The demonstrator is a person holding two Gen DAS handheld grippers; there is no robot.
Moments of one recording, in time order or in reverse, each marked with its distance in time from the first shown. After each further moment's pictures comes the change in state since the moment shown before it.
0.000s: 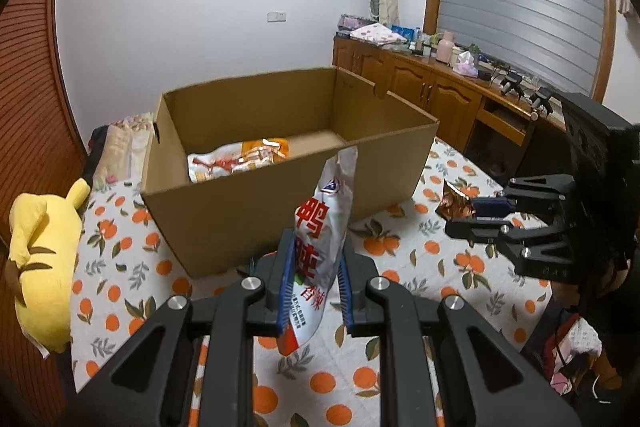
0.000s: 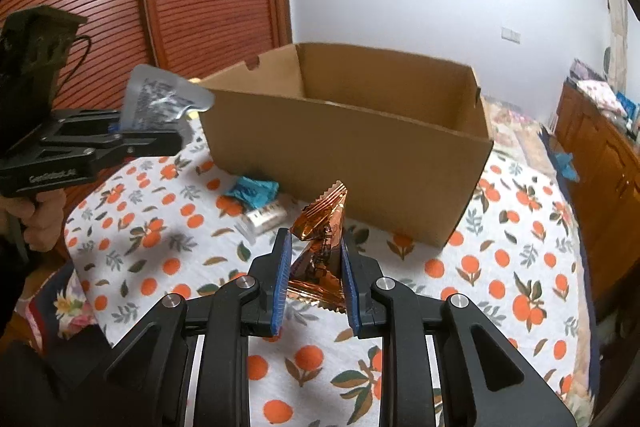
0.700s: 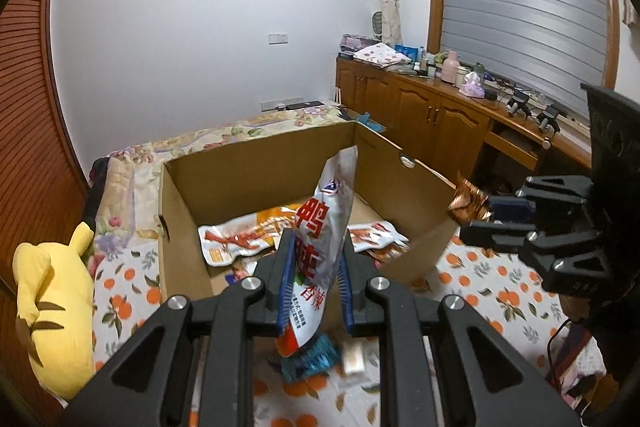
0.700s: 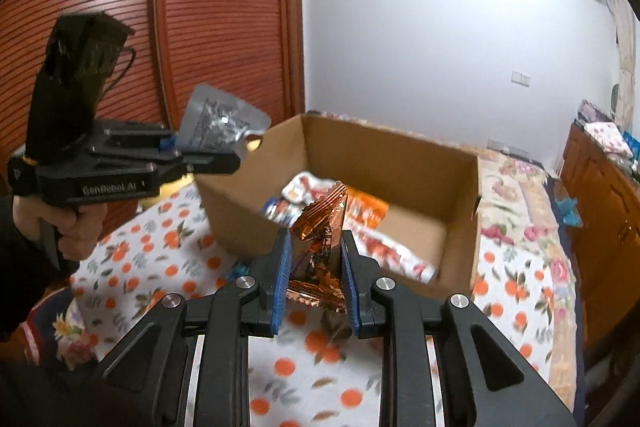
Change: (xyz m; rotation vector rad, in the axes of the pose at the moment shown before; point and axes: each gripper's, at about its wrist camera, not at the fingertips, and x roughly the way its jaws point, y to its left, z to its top) left arm 0.034 0.030 0.078 0.018 -0.055 0.018; right arm -0.004 -0.016 0.080 -0.051 -0.134 0.025
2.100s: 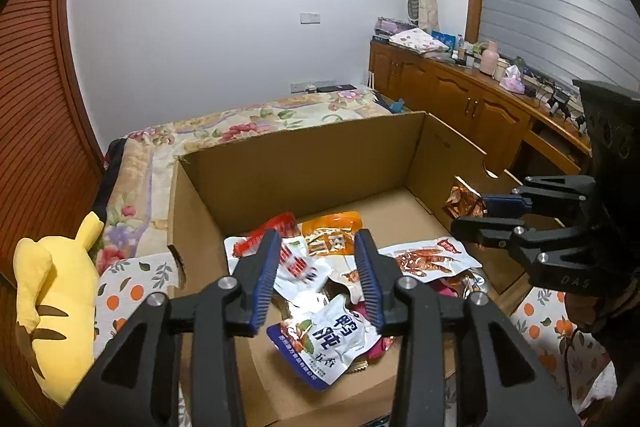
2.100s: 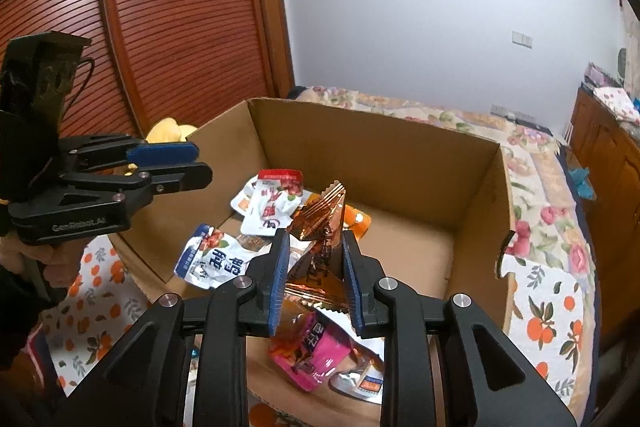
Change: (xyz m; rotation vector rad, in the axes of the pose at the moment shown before) left arm 0.071 0.039 0.014 -0.053 0.054 0.100; right arm 0.104 -0.056 0.026 0.081 0.113 0.017
